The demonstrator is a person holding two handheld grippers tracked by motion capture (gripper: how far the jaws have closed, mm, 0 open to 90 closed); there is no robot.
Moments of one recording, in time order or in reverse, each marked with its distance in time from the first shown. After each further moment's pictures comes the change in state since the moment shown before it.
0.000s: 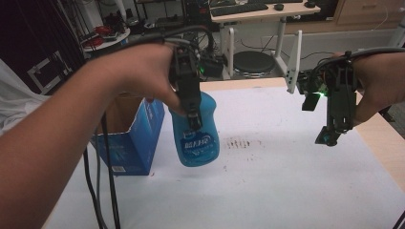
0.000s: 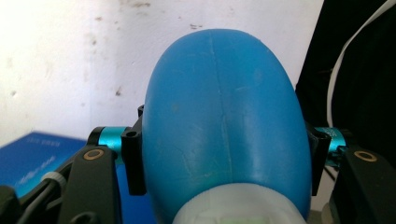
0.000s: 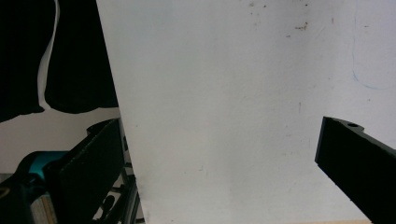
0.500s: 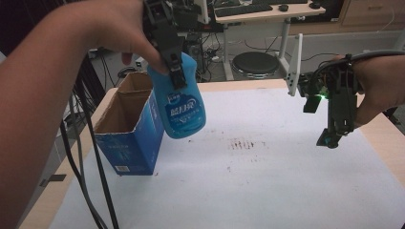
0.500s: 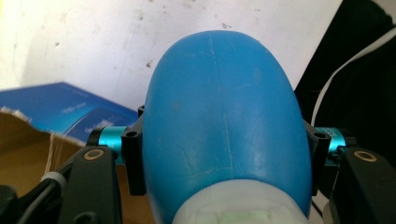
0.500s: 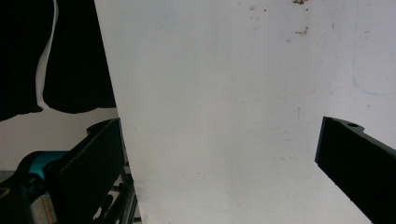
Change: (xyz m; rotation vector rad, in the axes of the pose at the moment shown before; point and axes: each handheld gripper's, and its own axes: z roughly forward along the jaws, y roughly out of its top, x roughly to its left) left arm 0.036 -0.038 -0.059 -0.078 -0.003 -0.238; right arm -0.002 0.007 0.003 0.010 0.004 -0.013
